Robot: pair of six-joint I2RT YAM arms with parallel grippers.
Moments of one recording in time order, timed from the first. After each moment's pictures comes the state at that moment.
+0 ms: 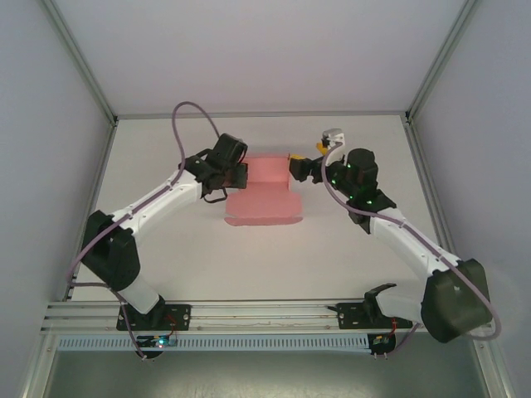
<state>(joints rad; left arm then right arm) -0.55 1.65 1.39 -0.68 -0.07 -0.35 0.33 1.19 0.77 0.26 -0.30 0.21</state>
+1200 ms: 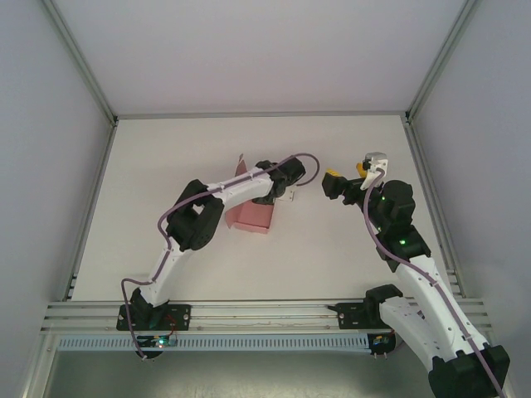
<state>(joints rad) -0.74 2.31 1.82 -0.83 -0.51 0.93 0.22 0.75 0.61 -0.01 -0.17 0.26</state>
